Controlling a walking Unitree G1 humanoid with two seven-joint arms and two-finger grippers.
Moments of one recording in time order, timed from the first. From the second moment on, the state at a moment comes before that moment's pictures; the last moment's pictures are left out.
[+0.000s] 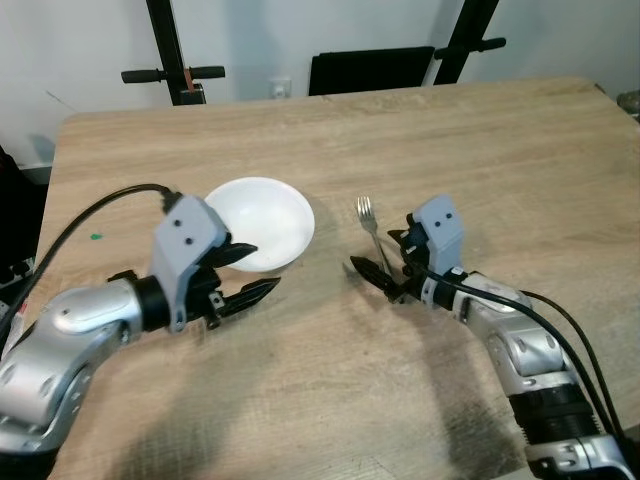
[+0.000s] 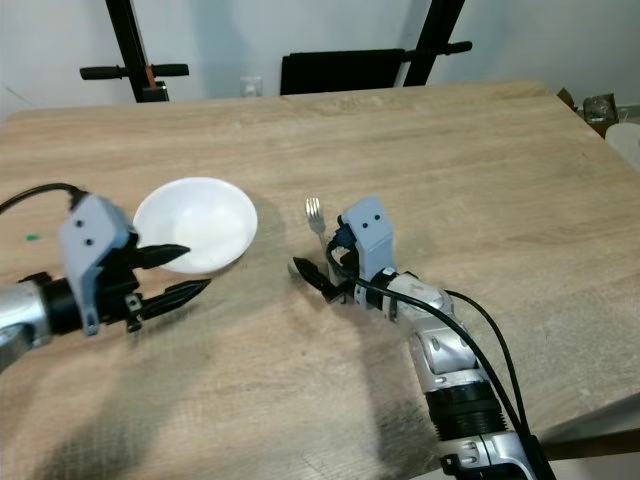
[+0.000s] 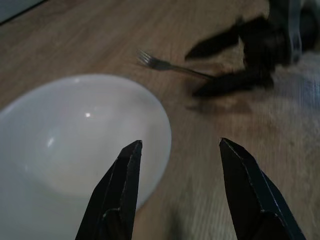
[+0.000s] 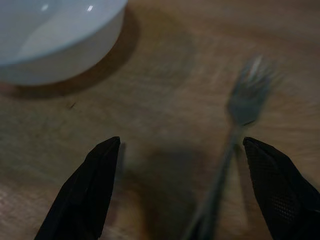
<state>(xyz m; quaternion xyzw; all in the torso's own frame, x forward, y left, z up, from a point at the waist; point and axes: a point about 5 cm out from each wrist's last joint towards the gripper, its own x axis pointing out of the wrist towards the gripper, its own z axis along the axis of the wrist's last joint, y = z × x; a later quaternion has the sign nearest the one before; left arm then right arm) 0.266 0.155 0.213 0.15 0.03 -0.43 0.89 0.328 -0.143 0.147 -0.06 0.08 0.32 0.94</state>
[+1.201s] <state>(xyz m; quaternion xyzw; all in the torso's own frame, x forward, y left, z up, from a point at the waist) 0.274 0.150 0.207 0.16 0.03 -0.44 0.88 0.338 -0.130 0.129 -0.02 0.12 0.32 0.94</state>
